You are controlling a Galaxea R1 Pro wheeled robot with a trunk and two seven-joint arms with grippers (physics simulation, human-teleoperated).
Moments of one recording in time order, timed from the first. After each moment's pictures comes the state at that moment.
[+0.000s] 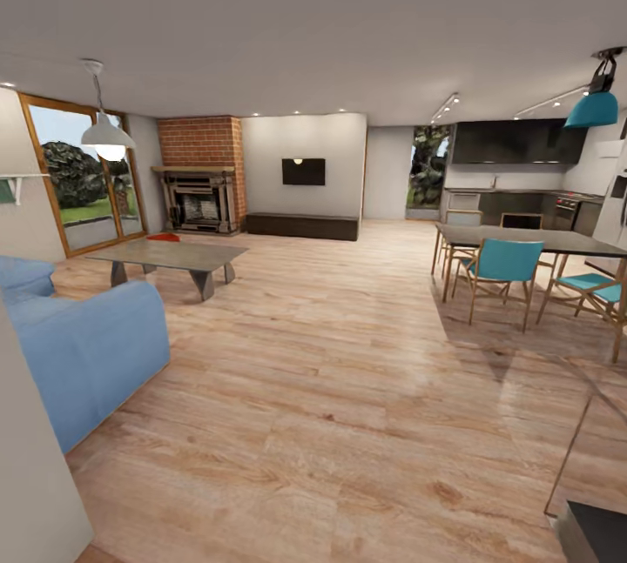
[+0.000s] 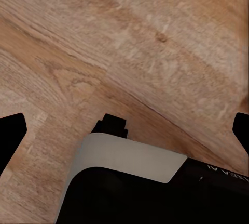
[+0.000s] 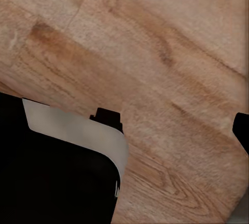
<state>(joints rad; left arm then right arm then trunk) -0.25 -0.03 0.01 0.00 0.28 -0.01 0.17 -0.15 -0.02 0.30 0.03 0.00 -0.17 -0.01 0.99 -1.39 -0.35</state>
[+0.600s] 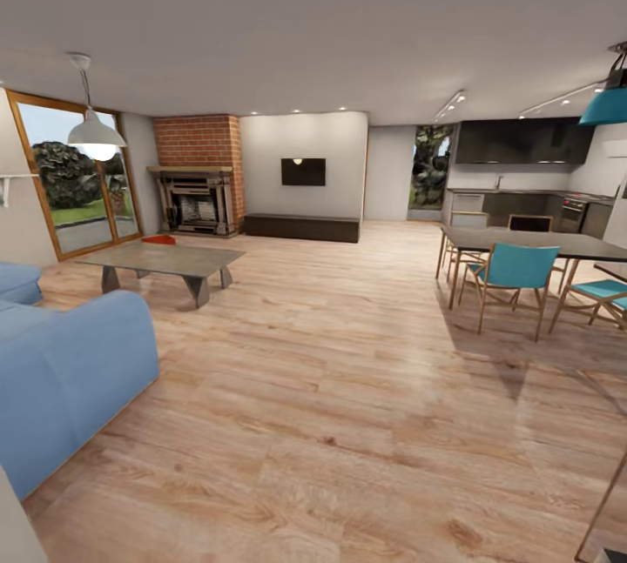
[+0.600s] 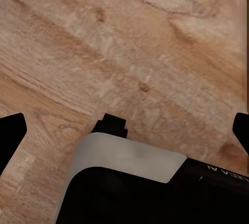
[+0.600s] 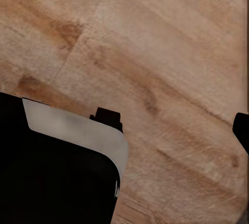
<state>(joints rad) -0.25 -0.03 0.01 0.00 0.28 -0.01 0.17 -0.15 -0.02 0.30 0.03 0.00 -0.16 -0.01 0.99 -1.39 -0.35</state>
